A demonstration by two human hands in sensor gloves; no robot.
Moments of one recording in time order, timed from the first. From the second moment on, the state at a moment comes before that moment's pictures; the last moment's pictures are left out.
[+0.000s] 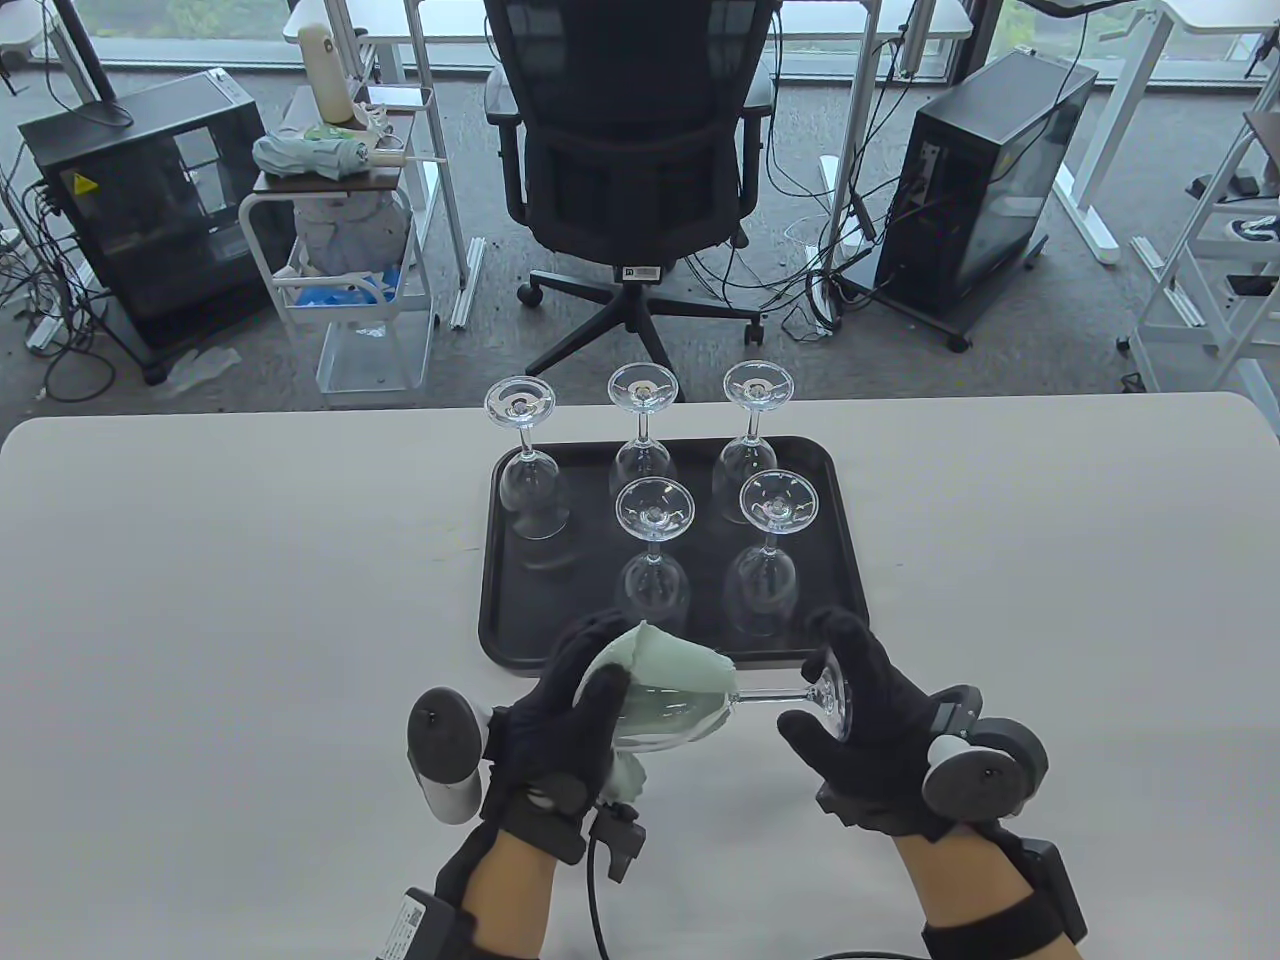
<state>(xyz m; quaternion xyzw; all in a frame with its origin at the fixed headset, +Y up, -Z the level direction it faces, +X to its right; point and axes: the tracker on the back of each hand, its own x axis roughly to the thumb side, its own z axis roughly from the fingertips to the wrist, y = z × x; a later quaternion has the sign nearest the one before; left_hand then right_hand) -0.132 -0.698 -0.302 0.10 -0.24 0.67 0.70 0.195 -0.688 -0.302 0.32 -0.29 0.80 0.41</state>
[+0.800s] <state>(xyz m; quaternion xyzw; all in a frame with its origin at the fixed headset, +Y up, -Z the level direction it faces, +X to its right) -0.138 -0.702 -0.306 0.11 -0.24 0.66 0.70 0.197 -0.698 -0.312 0.22 -0.18 0.81 0.52</state>
